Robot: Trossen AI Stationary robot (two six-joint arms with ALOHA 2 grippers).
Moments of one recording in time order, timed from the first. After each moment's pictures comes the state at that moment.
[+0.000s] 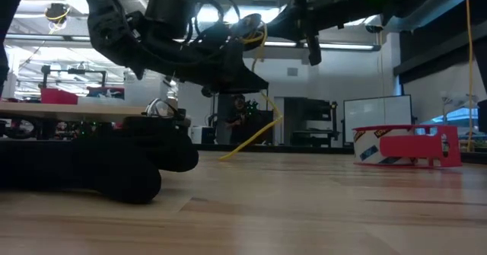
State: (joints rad) left arm 0.07 1.81 0.69 0.98 -0.30 -0.05; right arm -0.07 1.44 0.77 0.58 0.32 0.65
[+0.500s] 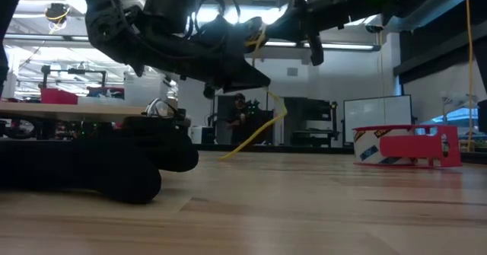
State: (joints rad) left arm 0.02 1.81 0.69 0.98 -0.30 -0.21; right arm -0.07 1.44 0.77 0.57 0.42 0.64
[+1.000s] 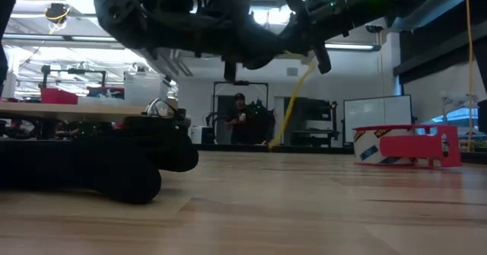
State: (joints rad) left arm 0.00 1.76 0.80 0.95 -0.13 -0.26; right arm -0.07 1.44 0.77 0.42 0.37 0.66
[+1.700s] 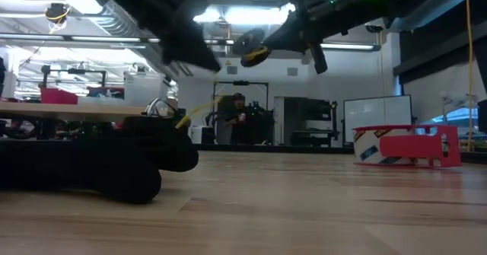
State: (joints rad) left arm 0.02 1.34 0.80 -0.15 -0.35 -0.31; right arm -0.06 1.44 0.77 0.49 0.32 0.68
